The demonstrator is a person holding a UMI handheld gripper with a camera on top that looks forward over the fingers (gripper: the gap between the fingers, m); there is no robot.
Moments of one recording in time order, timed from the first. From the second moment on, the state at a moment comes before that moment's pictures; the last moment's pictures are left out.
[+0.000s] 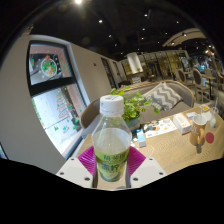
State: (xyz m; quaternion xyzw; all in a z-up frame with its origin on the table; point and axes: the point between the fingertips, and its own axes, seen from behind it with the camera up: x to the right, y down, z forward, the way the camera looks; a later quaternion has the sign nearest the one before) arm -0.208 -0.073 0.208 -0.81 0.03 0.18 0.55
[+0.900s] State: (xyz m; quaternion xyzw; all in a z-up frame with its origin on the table) arm 0.055 0.089 0.195 -0.42 0.58 0.65 0.25
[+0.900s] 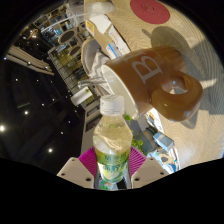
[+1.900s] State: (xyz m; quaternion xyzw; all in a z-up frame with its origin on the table) arm 0.298 0.017 0.159 -0.83 0.03 -0.04 0.56
